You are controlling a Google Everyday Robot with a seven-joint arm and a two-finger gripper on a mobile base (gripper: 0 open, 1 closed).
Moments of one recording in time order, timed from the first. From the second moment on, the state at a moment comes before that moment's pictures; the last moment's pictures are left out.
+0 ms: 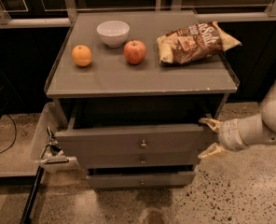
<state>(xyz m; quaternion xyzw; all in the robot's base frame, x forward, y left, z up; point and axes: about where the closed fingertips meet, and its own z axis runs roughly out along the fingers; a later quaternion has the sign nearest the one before) 0.521 -0.256 0.637 -0.64 0.68 0.11 0.32</state>
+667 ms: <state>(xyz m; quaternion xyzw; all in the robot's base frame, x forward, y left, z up) 0.511 -0.258 0.644 -0.64 0.69 0.11 0.32</state>
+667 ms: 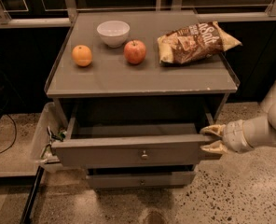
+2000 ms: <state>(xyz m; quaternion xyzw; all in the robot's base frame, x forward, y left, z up) 0.514 -0.247 0.646 -0.65 0.68 0.12 0.32</state>
